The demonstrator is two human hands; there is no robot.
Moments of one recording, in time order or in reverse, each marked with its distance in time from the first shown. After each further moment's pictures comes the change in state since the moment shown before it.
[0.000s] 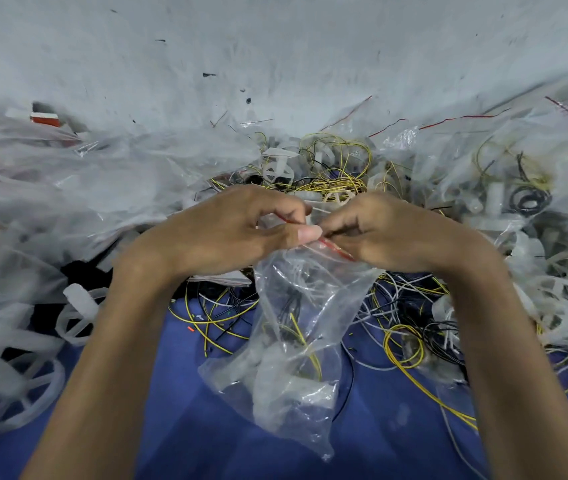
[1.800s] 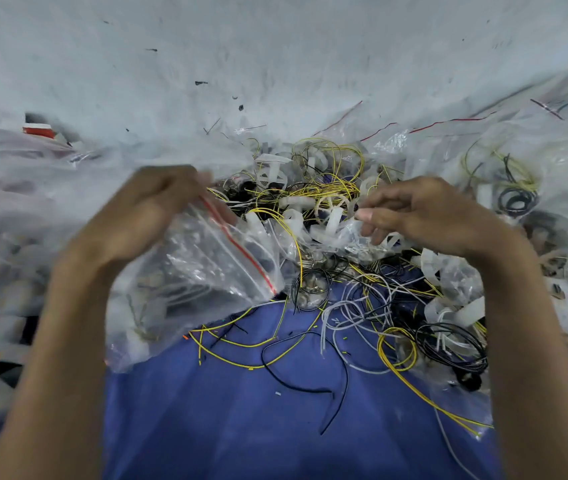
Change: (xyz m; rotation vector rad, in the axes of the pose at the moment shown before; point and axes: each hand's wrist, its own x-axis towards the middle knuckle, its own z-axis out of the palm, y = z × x) left_hand -0.016 -0.046 -0.029 -0.222 0.309 -0.137; right_hand -0.017 0.056 -0.020 0.192 0.305 0.207
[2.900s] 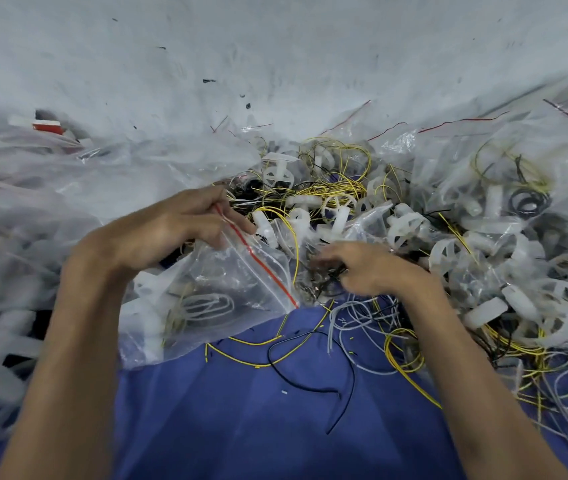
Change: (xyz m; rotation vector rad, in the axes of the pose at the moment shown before) left_hand -0.008 0.015 0.002 -0.053 -0.240 -0.146; right_hand 0.030 0.032 0.079 -0.440 -0.401 0.170
